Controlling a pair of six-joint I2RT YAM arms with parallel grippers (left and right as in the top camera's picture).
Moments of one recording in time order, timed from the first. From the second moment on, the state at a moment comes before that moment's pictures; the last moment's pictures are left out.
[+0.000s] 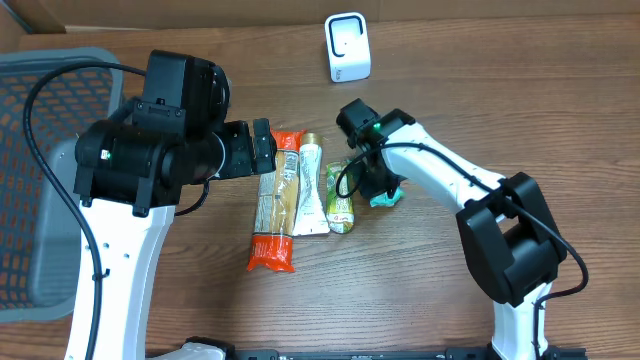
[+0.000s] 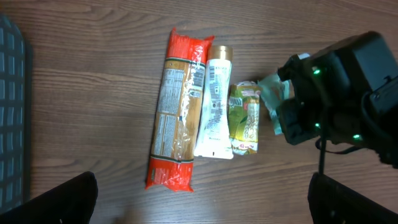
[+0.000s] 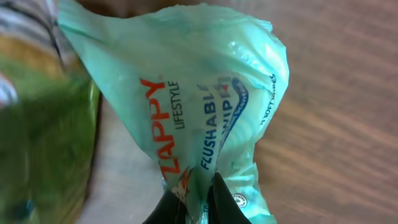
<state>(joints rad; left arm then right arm) -0.22 1.43 1.82 -1.47 0.05 -0.36 0.58 2.08 1.55 -1.02 0.05 0.17</state>
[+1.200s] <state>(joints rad) -0.22 1.43 1.82 -1.47 0.05 -0.36 0.11 1.92 1.13 -0.78 -0.65 0.14</state>
